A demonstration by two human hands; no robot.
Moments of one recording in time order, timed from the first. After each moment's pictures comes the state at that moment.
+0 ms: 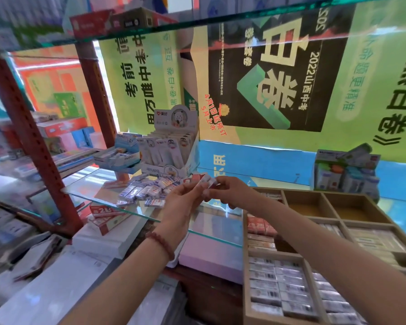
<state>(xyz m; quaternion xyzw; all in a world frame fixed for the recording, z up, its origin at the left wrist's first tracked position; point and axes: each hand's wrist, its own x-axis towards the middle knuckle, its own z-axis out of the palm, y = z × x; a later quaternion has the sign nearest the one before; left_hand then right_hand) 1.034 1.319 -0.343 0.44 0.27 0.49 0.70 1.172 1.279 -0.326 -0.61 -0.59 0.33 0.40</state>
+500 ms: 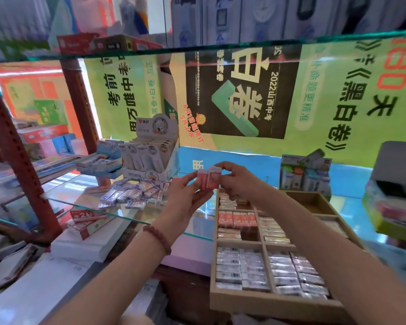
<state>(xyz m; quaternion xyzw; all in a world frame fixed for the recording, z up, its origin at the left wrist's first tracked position) 1.063 1.267 -0.311 0.48 0.25 0.42 0.73 1.193 1.206 -0.281 -0.62 -0.53 0.32 0.48</state>
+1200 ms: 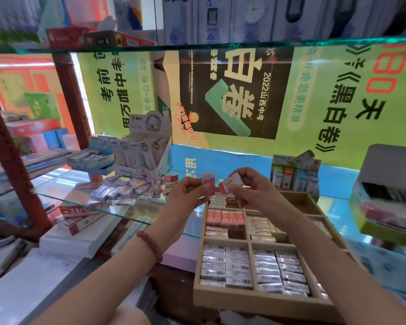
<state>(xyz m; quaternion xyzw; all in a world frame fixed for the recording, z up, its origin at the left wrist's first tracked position) 1.071 1.248 -0.320 0.57 0.26 0.42 0.66 1.218 1.149 -0.294 -0.58 -0.51 0.30 0.56</state>
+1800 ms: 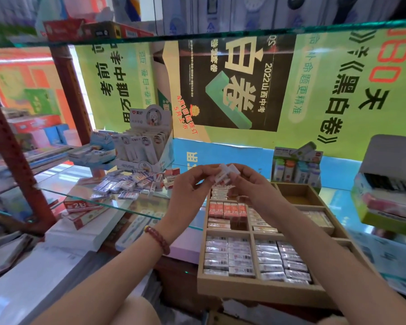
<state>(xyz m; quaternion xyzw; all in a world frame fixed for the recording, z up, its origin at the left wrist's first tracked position) 1.070 1.234 -0.314 0.72 0.17 0.50 0.44 1.205 1.154 -0.305 -0.55 -0.45 0.36 0.61</state>
